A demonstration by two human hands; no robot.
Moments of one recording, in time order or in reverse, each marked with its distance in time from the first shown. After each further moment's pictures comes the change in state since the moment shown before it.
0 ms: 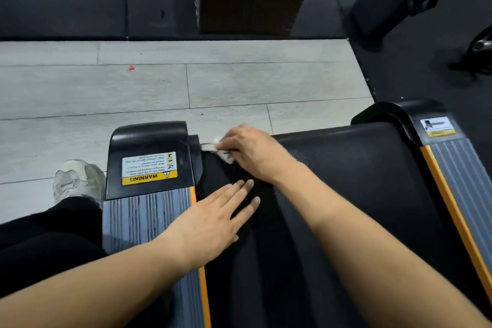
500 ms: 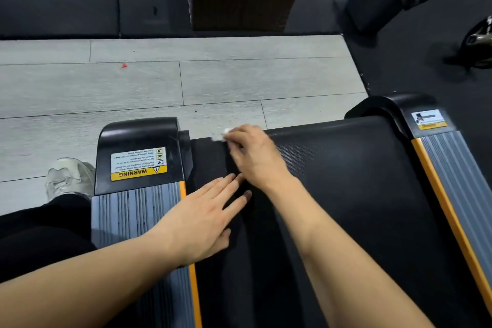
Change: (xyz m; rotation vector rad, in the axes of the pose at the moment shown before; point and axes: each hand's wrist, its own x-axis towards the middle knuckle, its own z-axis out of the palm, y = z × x) left_hand 0.002 0.001 -0.007 -0.022 0.052 -0.041; right_hand -0.026 0.005 0.029 0.148 0.356 0.248
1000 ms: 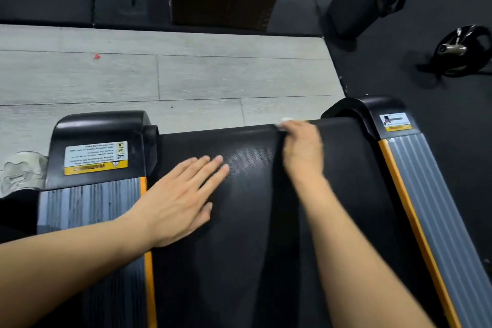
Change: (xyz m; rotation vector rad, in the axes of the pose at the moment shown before) left_hand 0.031 0.004 -0.002 0.023 0.111 -0.090; right_hand -0.026 0.119 -0.062 -0.072 0.320 0.291
